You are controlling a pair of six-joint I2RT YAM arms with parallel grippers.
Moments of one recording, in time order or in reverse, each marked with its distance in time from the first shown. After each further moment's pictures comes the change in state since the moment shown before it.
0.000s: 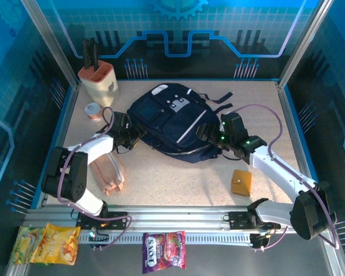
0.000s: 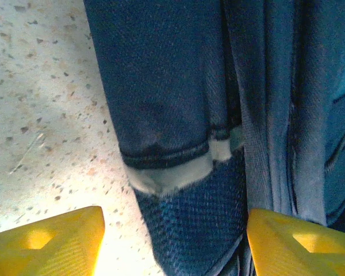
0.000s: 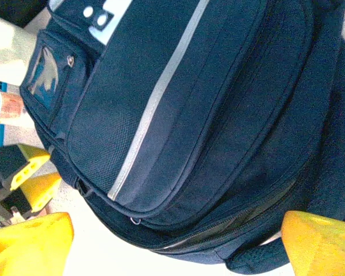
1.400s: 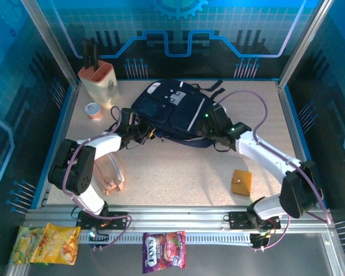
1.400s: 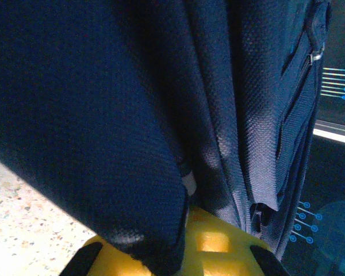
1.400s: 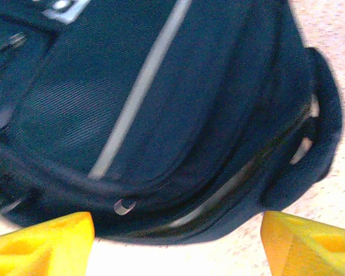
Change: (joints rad) left arm -0.090 0.075 0.037 0.223 0.099 -0.236; right arm 0.163 0.175 0.224 -0.161 0.375 -0.175
